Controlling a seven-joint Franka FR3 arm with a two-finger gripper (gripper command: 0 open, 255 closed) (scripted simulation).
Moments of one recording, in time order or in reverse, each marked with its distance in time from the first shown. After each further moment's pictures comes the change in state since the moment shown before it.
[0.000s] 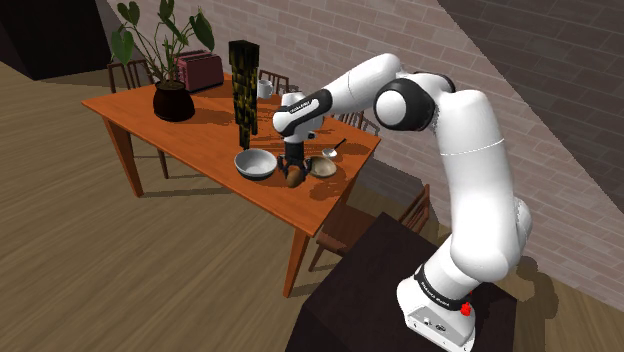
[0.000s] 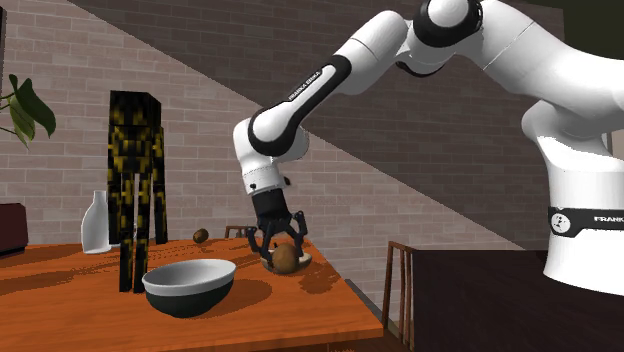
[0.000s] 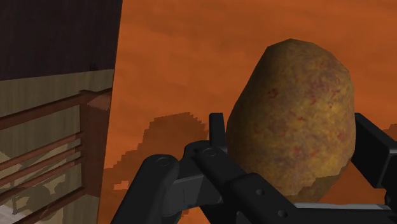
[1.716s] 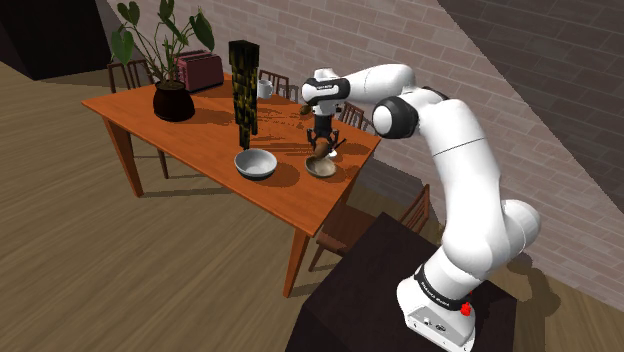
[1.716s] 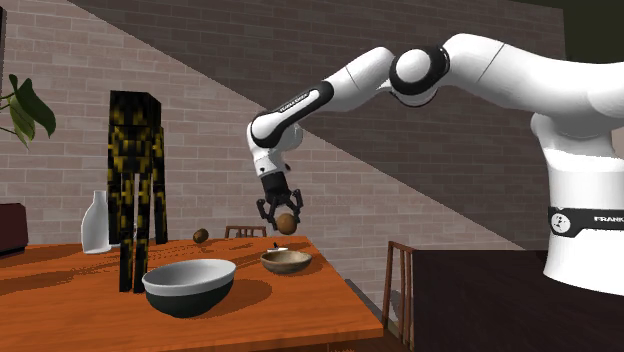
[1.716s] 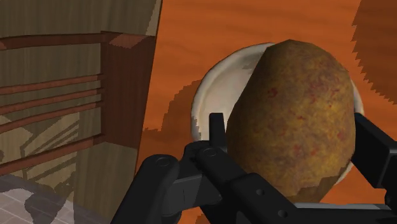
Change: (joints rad) arm -0.222 0.202 -0.068 0.511 -0.027 -0.308 -0.234
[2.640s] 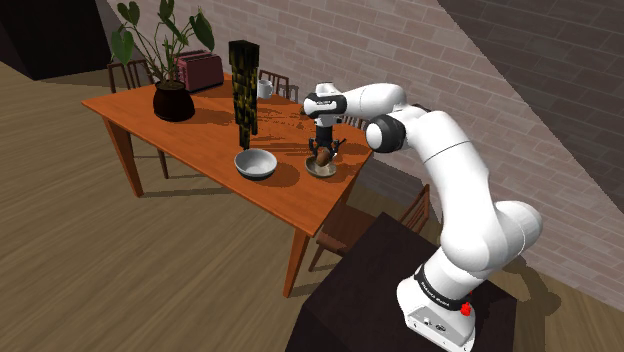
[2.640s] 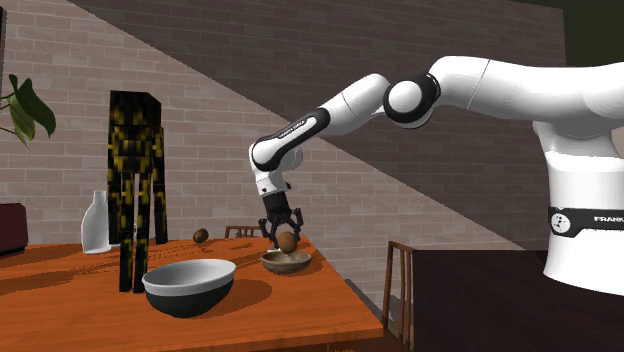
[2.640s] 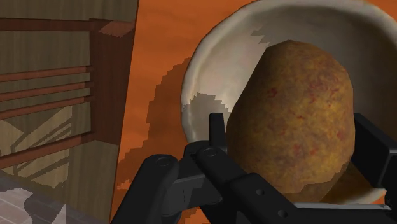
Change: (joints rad) arm -0.046 0.182 -0.001 0.168 0.003 0.015 -0.032
